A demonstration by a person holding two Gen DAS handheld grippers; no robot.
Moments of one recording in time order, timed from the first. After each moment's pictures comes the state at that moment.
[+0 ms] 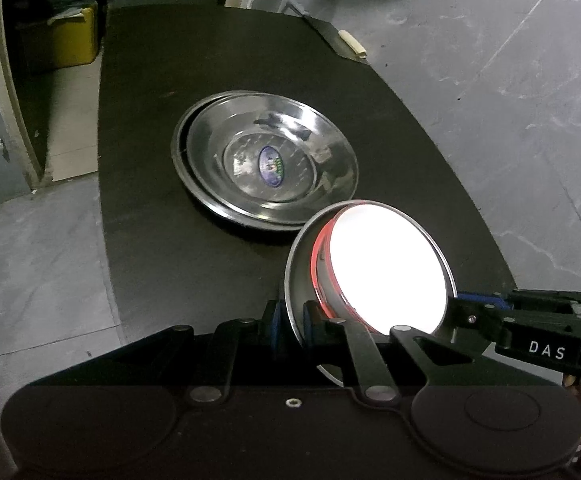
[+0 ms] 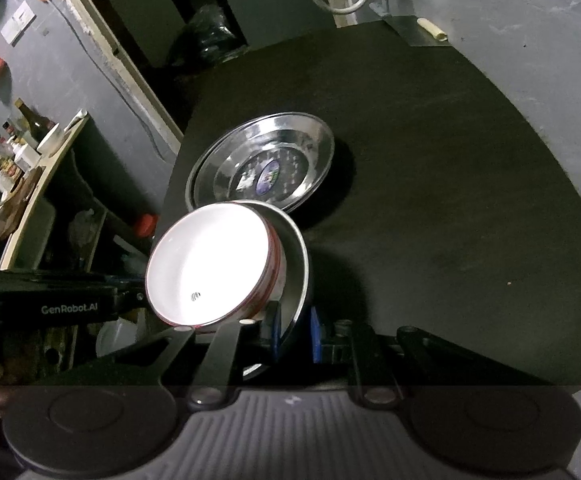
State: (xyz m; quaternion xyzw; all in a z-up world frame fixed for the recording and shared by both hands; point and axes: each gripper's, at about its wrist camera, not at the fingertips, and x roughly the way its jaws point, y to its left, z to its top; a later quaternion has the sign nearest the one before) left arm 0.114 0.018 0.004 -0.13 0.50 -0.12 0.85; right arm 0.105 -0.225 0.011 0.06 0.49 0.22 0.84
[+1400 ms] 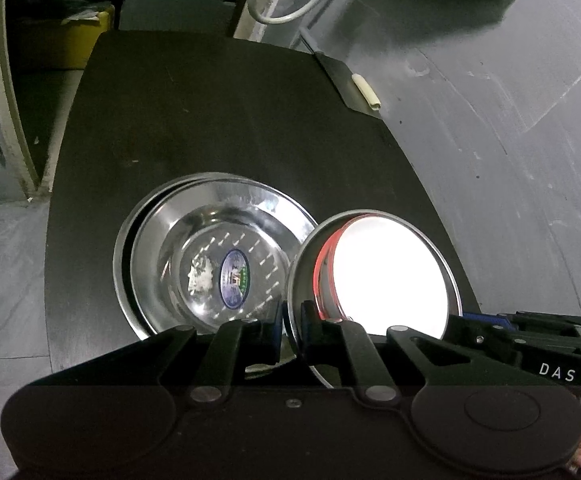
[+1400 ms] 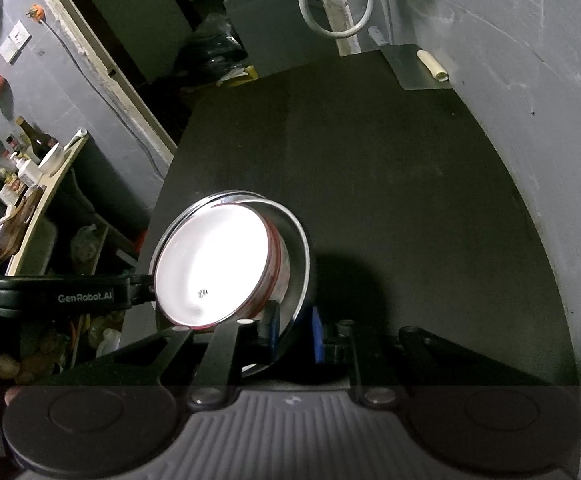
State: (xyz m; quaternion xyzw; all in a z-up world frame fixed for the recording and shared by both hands) left arm 0.210 -0.009 0.018 -0.17 0.48 -0.08 0.86; right arm 0.205 -0.255 0.031 0.06 0.48 0.25 0.84
